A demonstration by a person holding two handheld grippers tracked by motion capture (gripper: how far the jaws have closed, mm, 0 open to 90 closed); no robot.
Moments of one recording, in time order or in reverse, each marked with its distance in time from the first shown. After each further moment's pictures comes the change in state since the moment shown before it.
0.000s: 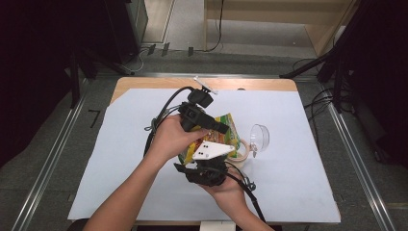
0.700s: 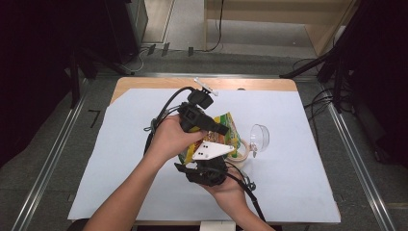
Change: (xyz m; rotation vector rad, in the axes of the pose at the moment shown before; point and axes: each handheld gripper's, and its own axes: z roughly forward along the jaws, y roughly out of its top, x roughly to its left) left arm -0.004 -0.001 -0.002 0.006 0.015 0.041; right arm -0.001 0.000 0.000 0.001 -0.013 -0.023
